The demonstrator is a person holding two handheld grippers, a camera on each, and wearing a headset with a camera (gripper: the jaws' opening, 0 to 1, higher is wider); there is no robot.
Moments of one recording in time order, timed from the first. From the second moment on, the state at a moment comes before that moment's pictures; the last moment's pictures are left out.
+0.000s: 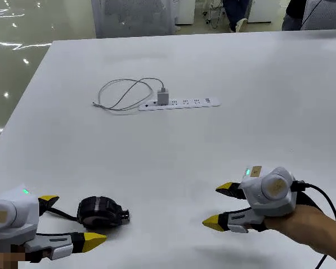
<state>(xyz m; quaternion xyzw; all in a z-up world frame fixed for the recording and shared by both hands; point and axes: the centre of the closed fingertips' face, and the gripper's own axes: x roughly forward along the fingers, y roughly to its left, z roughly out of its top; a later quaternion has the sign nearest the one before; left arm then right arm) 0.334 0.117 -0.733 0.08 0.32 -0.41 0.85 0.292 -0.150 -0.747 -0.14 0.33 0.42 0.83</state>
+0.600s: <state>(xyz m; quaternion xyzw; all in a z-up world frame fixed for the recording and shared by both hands) 0.332 0.138 -0.732 0.09 0.30 -0.41 0.86 0.274 -0.212 -0.747 -0.14 0.33 0.38 0.85</state>
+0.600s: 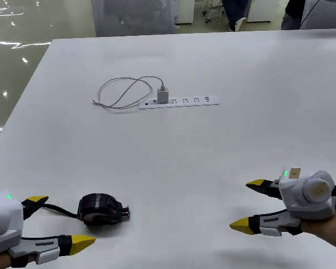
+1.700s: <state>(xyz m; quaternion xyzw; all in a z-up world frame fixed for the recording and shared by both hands) 0.323 0.159 -0.732 0.13 0.30 -0.41 0.85 0.246 -0.255 -0.740 -0.11 0.33 0.36 0.87</state>
